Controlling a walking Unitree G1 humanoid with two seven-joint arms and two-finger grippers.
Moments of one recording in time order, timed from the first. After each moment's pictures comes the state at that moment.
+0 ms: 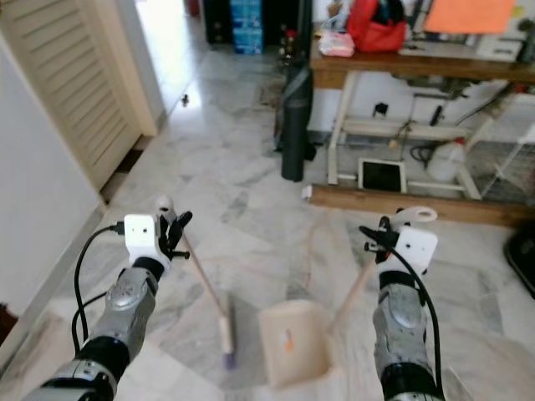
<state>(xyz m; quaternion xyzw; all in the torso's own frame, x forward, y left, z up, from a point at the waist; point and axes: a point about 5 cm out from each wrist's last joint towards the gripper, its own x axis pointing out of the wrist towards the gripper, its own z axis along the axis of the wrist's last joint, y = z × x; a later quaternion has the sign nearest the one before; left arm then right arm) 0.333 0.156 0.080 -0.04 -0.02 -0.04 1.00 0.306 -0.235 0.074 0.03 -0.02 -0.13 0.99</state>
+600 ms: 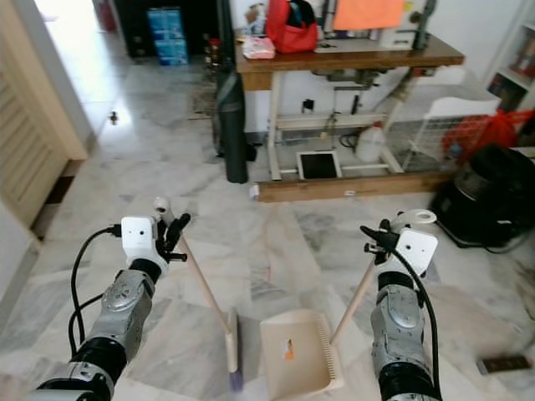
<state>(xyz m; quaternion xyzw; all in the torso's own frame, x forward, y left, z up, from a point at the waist) 0.333 0.154 0.079 -0.03 -0.02 -0.06 1.00 0.305 -0.237 0.073 0.04 -0.02 -0.14 0.99</state>
